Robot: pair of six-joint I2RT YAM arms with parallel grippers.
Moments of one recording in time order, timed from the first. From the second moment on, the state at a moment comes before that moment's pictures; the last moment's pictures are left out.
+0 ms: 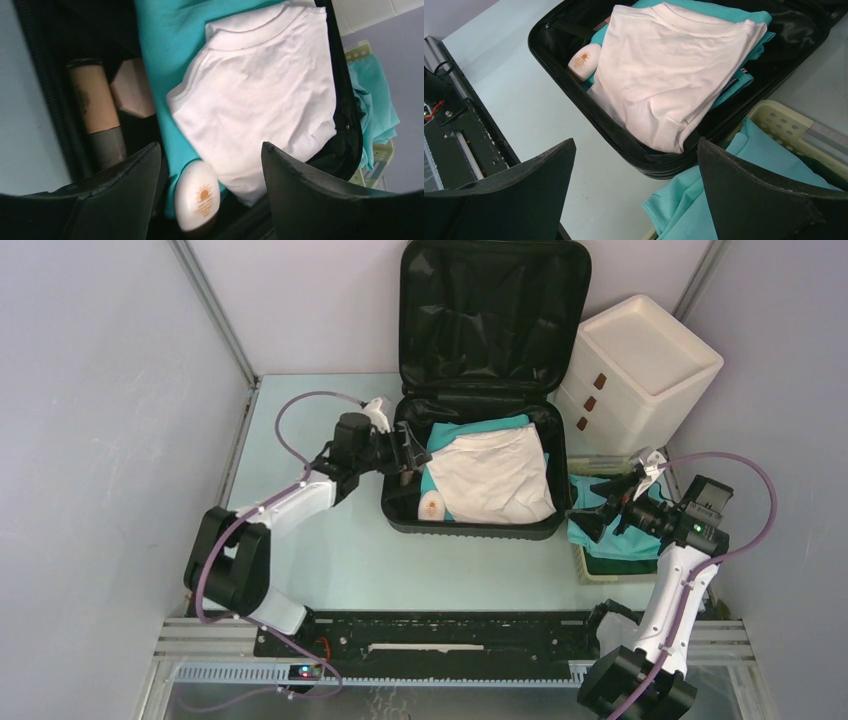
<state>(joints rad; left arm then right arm) -0.41 1.48 0.92 0.08 0.32 -0.53 -0.58 0.84 0.80 -0.86 -1.32 -0.72</state>
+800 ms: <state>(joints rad) -0.59 1.58 1.01 -0.11 0.16 -0.41 -0.57 0.87 0.80 -0.86 -1.31 -0.72</state>
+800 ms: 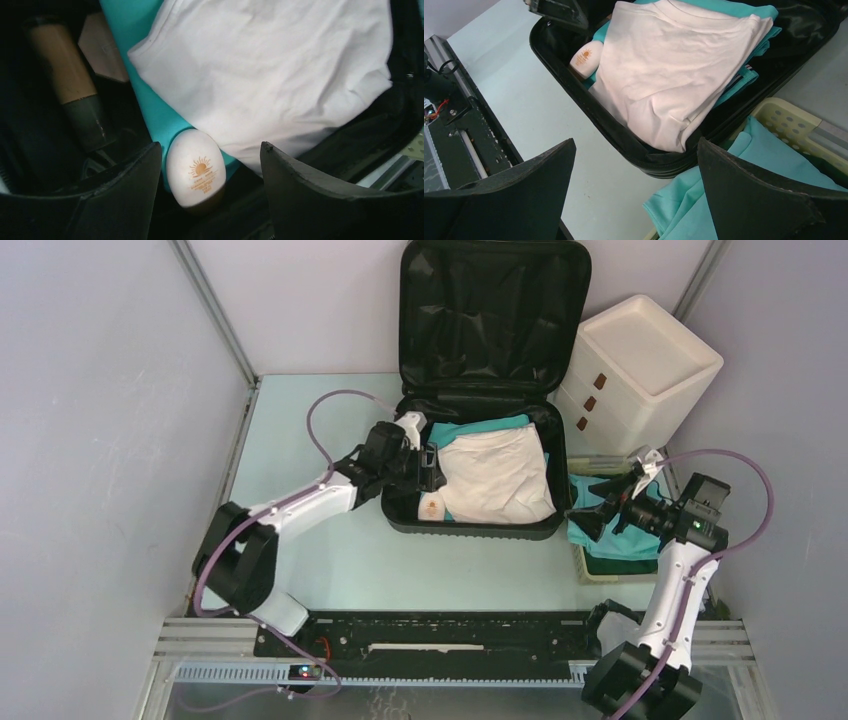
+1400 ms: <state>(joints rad) -0.57 1.01 0.96 -0.30 0.15 -0.23 0.06 1.26 1.18 -0.66 -0.65 -0.29</state>
